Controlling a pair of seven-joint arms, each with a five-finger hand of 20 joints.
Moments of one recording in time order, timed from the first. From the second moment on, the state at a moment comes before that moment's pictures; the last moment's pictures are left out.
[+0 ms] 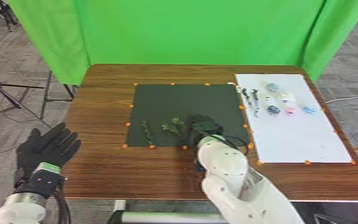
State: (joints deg) left arm 136.9 -52.1 -100.0 -124.6 6.9 19.3 21.3; right arm -83.5 -73.3 50.1 -108.5 -143.4 -25.1 41.0
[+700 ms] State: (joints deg) left arm 138.1 -52.1 -100.0 -124.6 5.7 18.8 22.3; right arm -84.4 -72.3 51.0 -113.3 -140.6 -27.6 41.9
